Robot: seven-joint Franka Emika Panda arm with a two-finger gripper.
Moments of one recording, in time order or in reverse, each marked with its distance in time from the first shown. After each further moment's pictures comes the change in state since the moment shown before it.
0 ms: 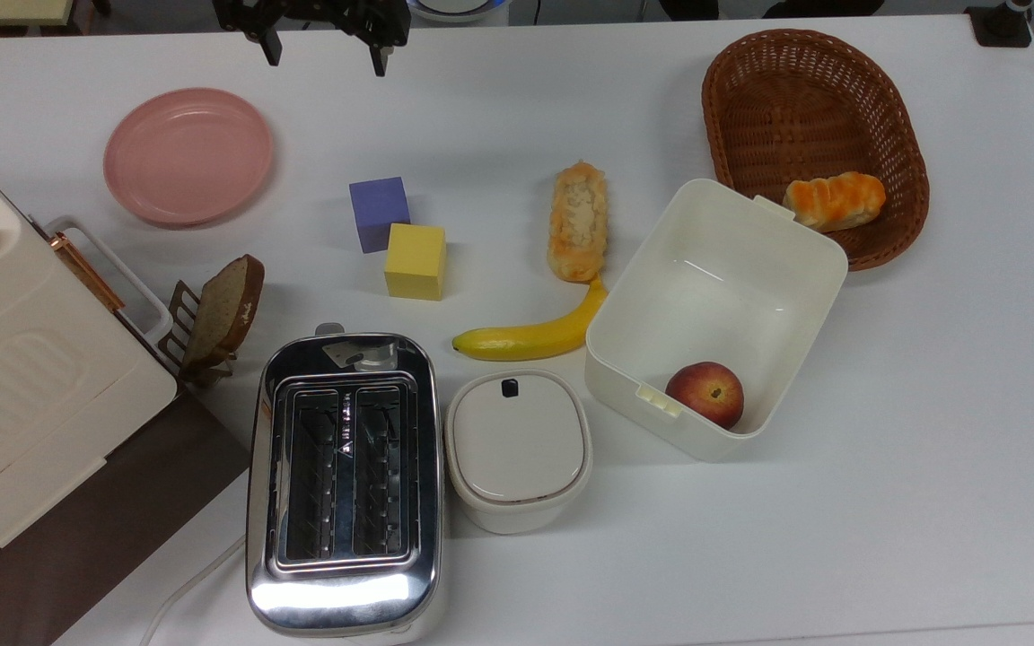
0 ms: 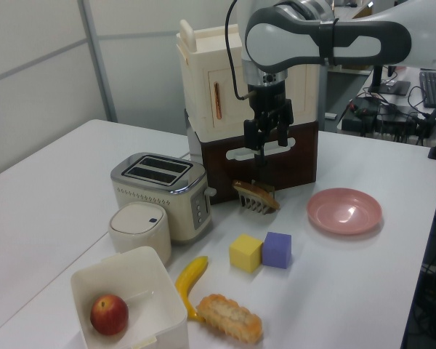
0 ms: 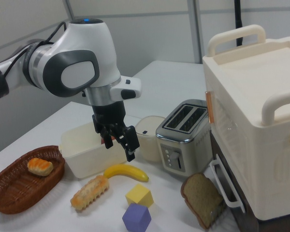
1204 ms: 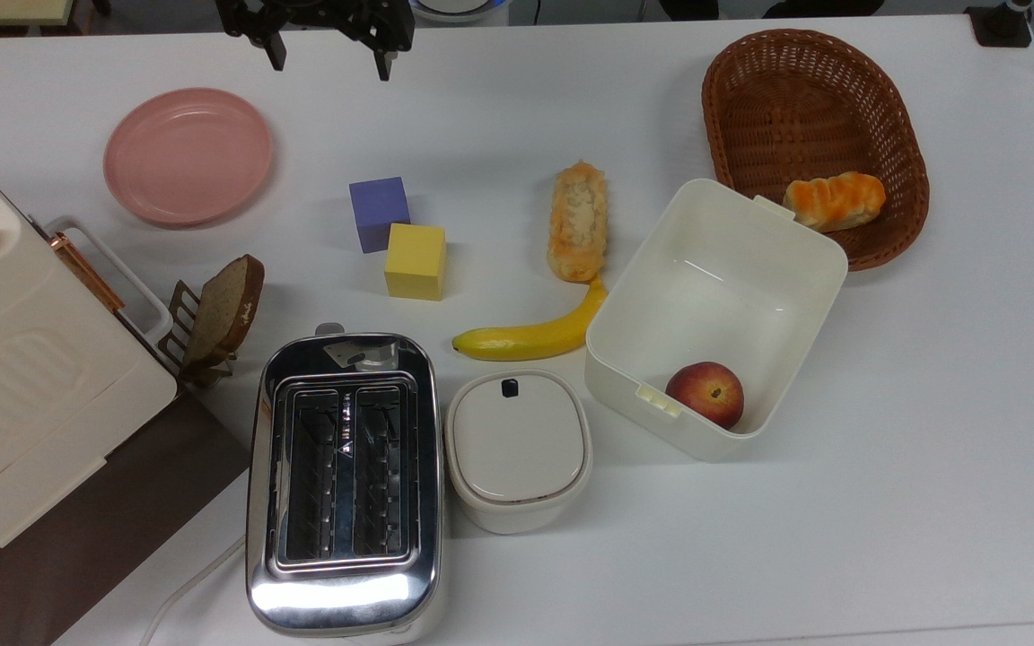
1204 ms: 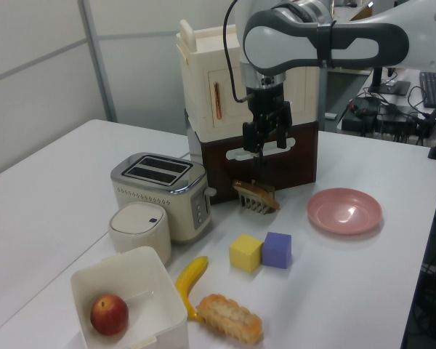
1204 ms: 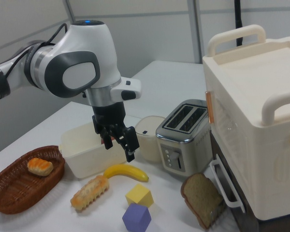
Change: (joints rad) arm 0.002 0.007 0.005 0.000 0.000 0.000 0.000
